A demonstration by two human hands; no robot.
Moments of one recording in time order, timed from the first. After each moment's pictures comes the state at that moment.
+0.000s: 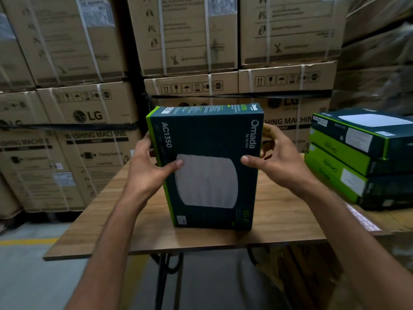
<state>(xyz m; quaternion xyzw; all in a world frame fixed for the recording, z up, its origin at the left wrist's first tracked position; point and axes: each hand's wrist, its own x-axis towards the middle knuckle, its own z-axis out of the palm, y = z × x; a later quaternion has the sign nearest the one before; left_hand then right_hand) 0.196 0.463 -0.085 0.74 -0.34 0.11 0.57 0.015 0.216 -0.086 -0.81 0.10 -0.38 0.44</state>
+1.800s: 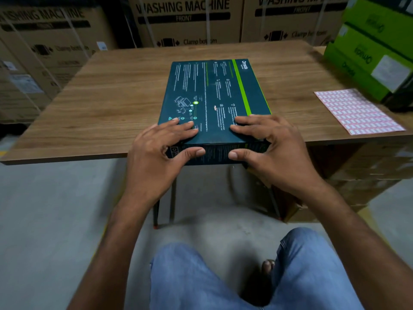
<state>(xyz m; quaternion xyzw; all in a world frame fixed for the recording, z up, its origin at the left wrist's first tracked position) 0.145 0.480 -0.271 0.77 -0.47 0.17 0.40 -0.011 0.265 -0.271 -0.90 0.10 -0.33 0.27</state>
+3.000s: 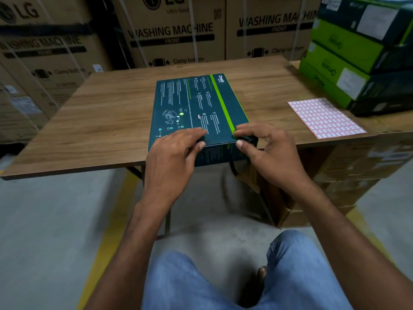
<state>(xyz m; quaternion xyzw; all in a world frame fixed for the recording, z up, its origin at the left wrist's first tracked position) 0.101 0.430 -0.255 0.77 -0.49 0.23 0.32 -0.039 0.239 -0.266 -0.84 0.14 -0.39 0.34</state>
